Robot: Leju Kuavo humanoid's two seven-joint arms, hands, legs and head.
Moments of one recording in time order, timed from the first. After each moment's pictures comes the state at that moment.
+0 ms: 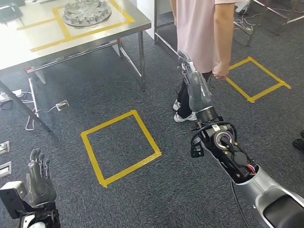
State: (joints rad) left arm -0.07 0.16 -0.40 -1.46 0.32 0.44 -0.56; right arm -0.43 -0.33 0.49 -1.77 -0.11 -0.29 -0.13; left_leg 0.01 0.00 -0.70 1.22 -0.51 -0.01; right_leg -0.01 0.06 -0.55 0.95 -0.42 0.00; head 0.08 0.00
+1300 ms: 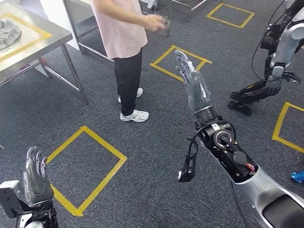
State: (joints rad) left arm -0.08 0.17 -0.40 -1.48 0.31 0.44 -0.56; right arm -0.43 -0.33 0.48 -1.76 -0.12 -0.28 -0.13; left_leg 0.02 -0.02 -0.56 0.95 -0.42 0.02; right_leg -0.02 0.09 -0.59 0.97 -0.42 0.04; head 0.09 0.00
